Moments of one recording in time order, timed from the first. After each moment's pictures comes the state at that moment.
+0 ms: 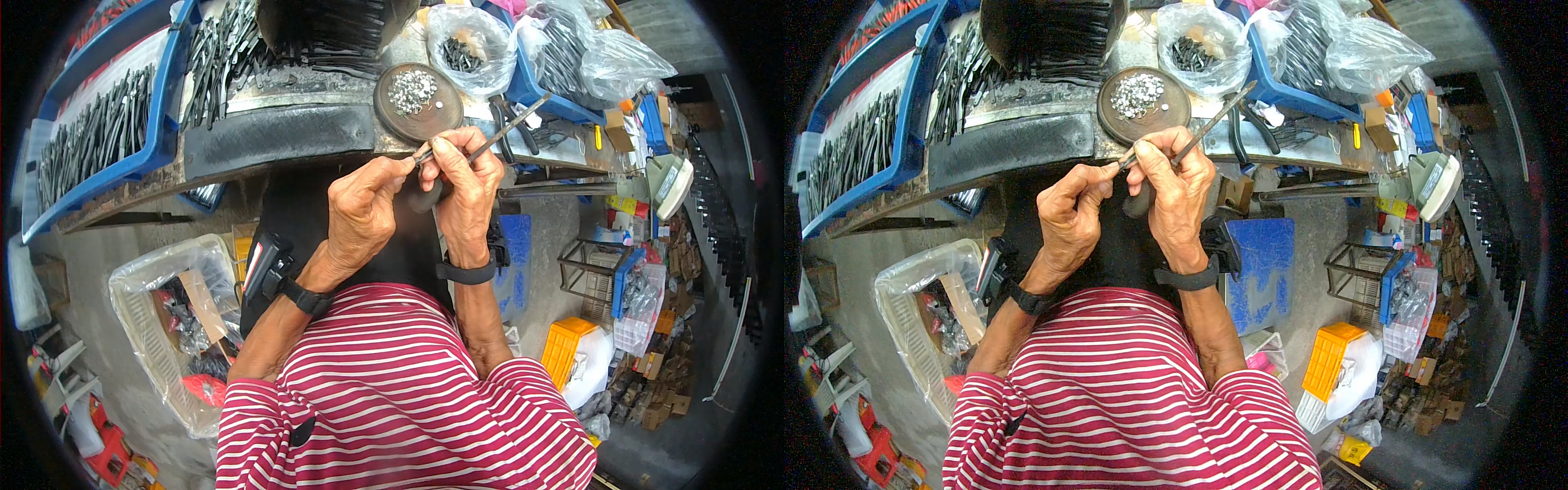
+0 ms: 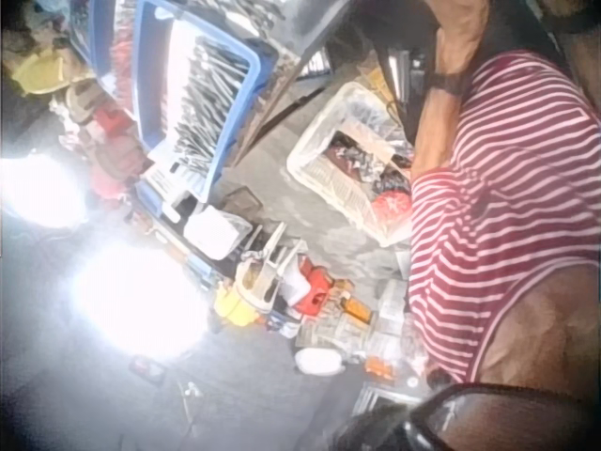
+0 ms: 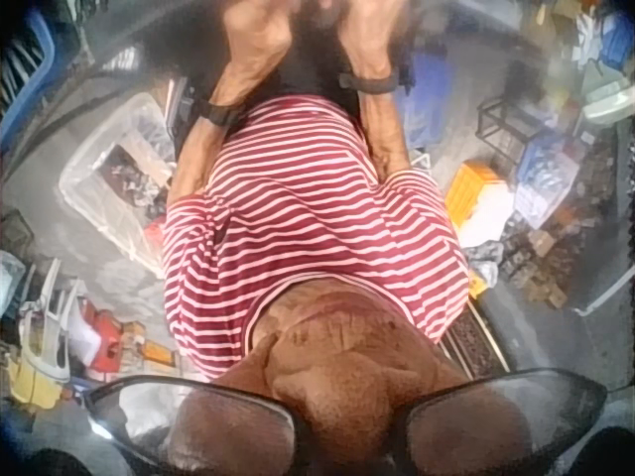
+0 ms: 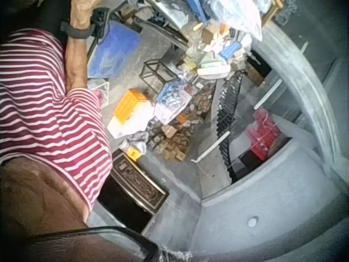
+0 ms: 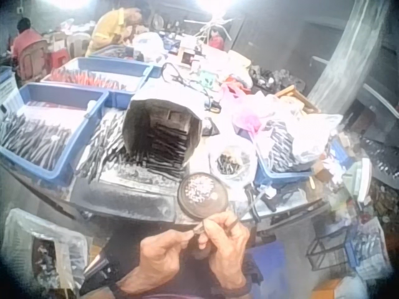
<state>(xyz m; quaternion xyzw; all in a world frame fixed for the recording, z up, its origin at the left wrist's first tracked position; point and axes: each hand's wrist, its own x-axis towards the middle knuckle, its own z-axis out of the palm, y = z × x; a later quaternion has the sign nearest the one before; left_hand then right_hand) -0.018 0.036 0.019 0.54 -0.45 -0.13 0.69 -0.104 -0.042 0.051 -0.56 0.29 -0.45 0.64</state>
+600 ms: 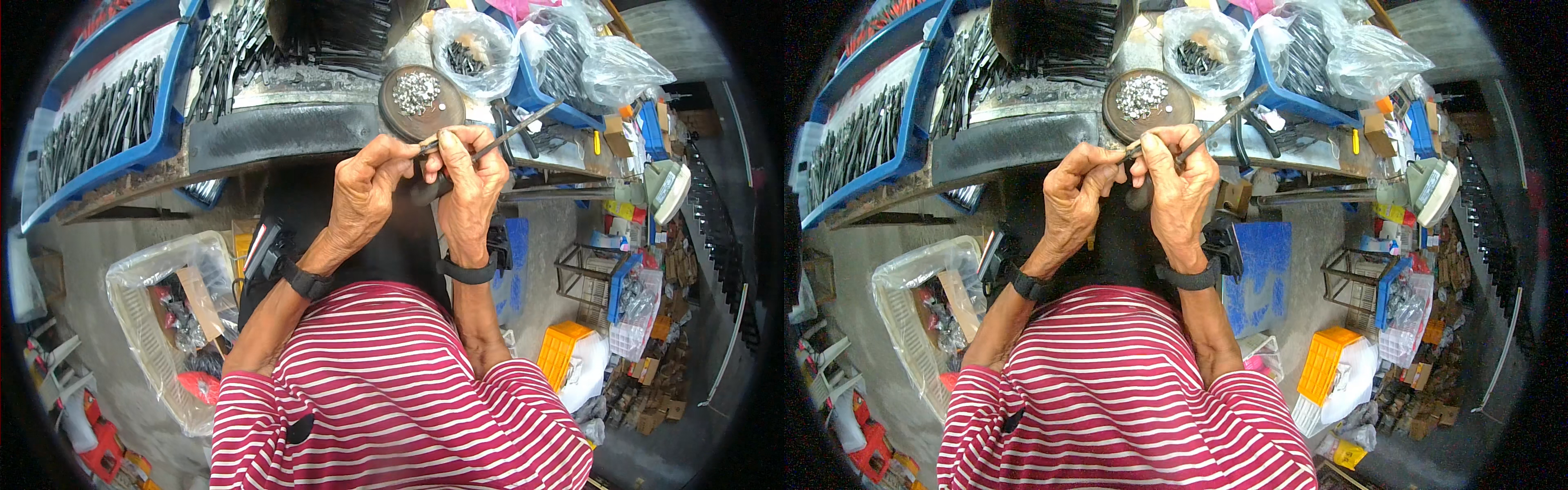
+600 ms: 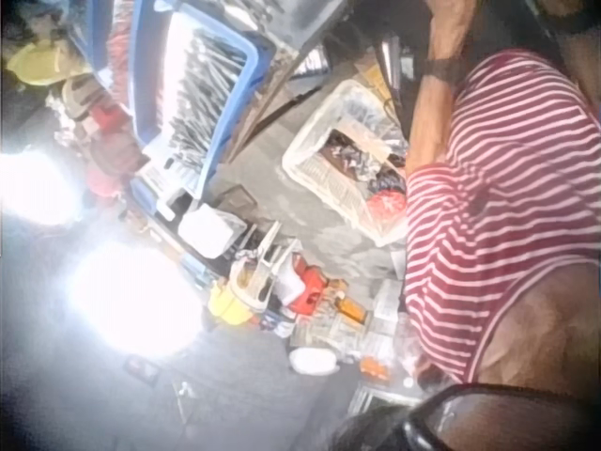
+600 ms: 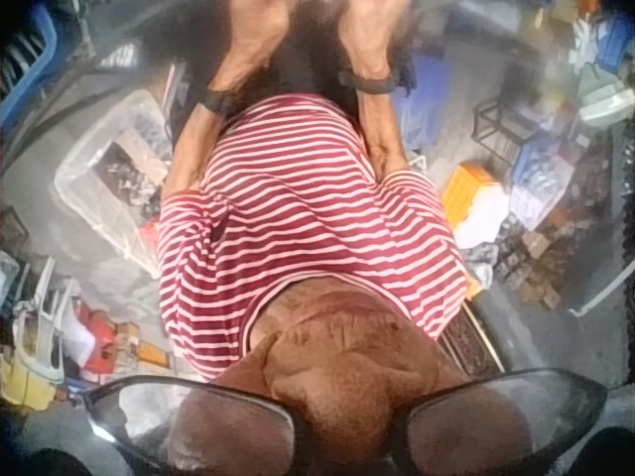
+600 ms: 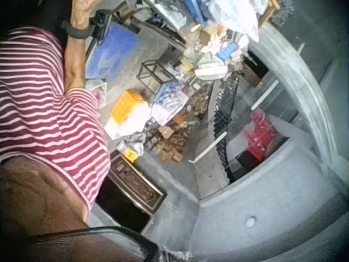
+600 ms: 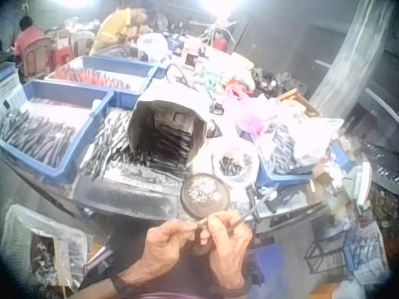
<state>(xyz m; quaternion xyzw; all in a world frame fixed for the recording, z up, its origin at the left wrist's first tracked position) -0.012 0.030 0.012 0.50 -0.40 -0.28 0.72 -0.100 -0.038 0.055 -0.60 0.29 -0.47 0.58</state>
